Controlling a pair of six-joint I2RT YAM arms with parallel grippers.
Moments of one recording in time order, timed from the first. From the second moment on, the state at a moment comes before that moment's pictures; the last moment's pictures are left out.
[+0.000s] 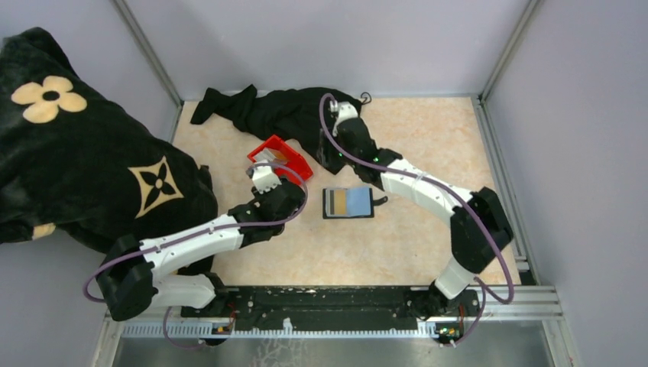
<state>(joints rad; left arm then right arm) -0.93 1.26 0.75 -0.26 -0.79 -0.98 0.71 1.58 1.18 -0.12 0.12 0.38</state>
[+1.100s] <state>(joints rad) -0.45 1.17 0.62 -0.19 -0.68 -1.11 0.78 2.40 2.18 -0.40 -0.13 0.13</state>
